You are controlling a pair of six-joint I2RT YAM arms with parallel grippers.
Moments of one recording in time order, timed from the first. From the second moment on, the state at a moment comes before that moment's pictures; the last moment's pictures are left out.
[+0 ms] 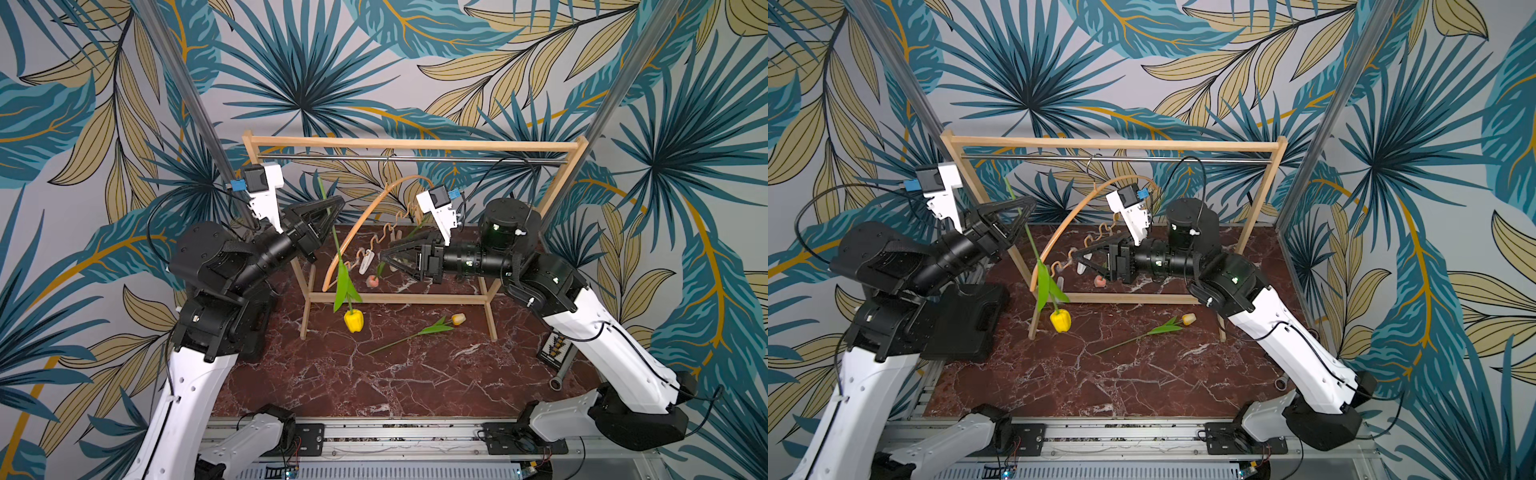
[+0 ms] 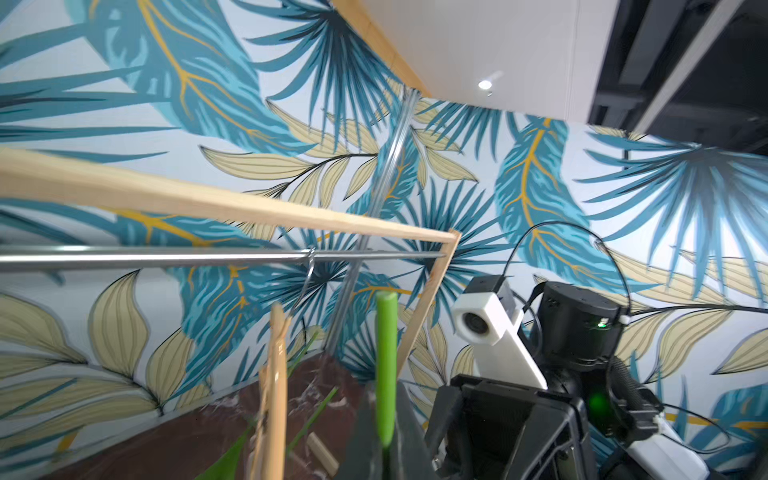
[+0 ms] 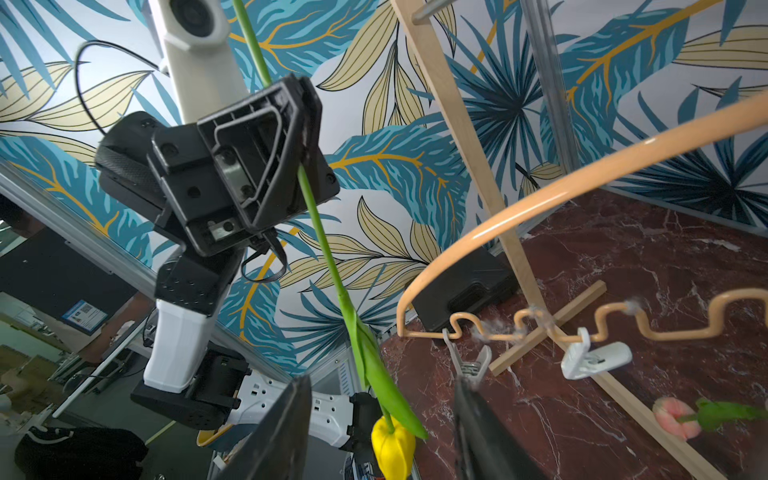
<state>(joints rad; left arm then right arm) -0.29 1.06 1.50 -0.05 0.62 -0.65 0.80 1.40 1.81 -0.52 -0.50 0.46</state>
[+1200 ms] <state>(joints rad) -0.36 1.24 1.38 0.54 0.83 -1.14 0.82 1.48 1.89 -0.44 -0.52 0.46</state>
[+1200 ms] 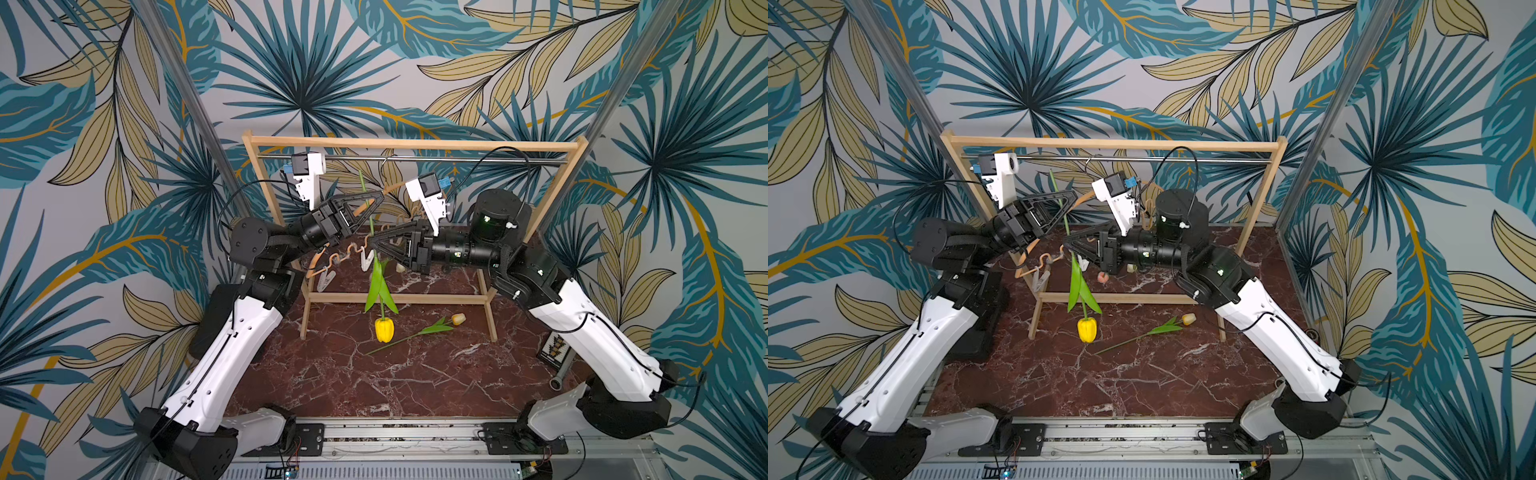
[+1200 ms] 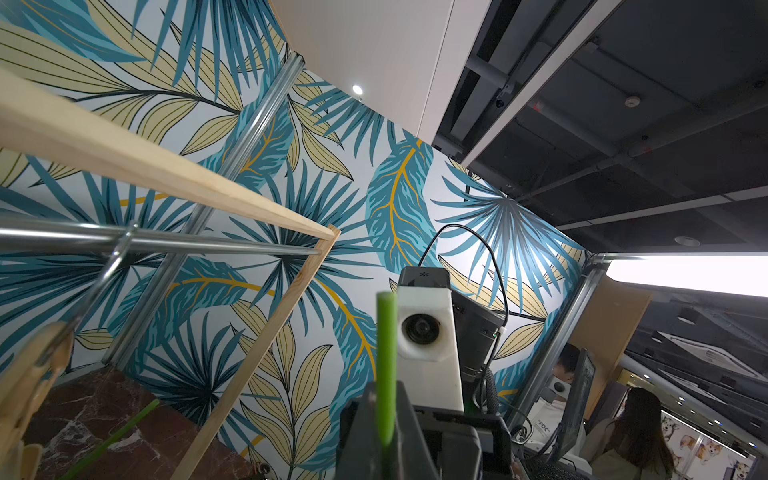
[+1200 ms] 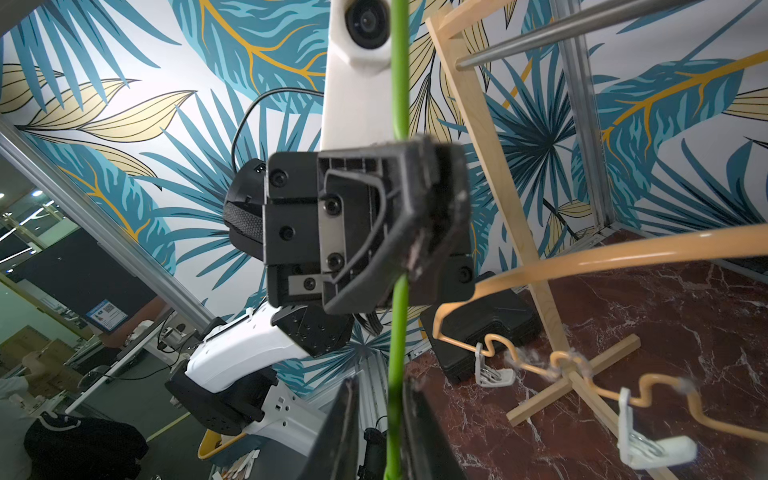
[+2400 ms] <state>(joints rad) -0.28 0.98 1.42 -0.29 0.00 -0.69 0.78 1.22 1.53 -0.54 -0.13 0.43</state>
